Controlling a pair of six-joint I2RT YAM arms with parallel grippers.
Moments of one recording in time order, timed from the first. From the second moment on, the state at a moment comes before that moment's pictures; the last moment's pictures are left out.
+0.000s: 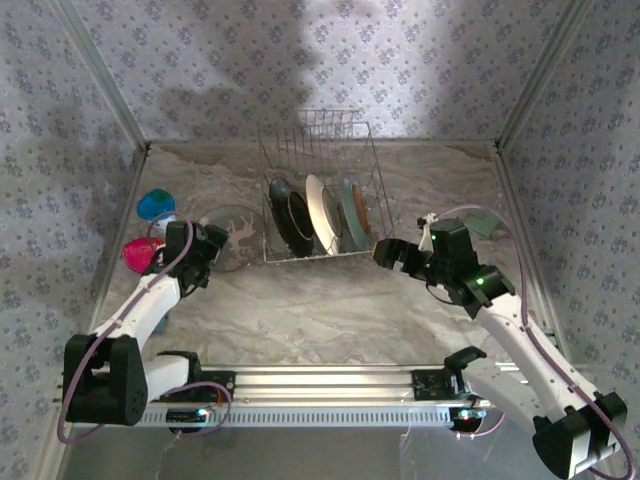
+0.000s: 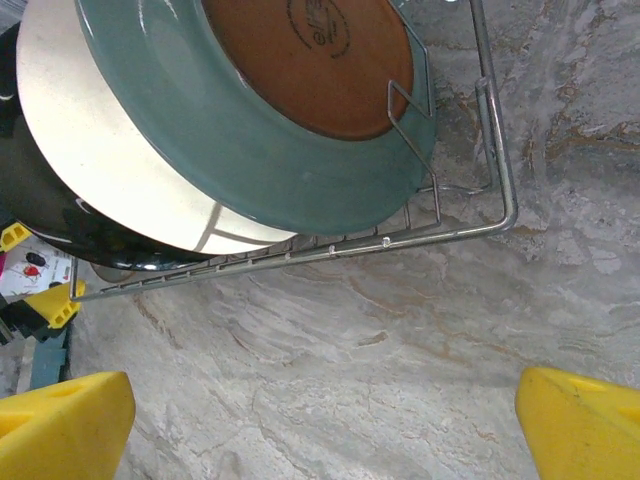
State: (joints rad) left arm -0.09 1.15 0.57 -0.25 0.06 -1.19; right arm 0.41 0.86 0.76 -0.58 -0.23 0.64
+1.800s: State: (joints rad) left arm -0.09 1.35 0.42 0.13 0.09 -1.29; right arm 0.40 0.89 0.70 -0.52 -0.22 0.68
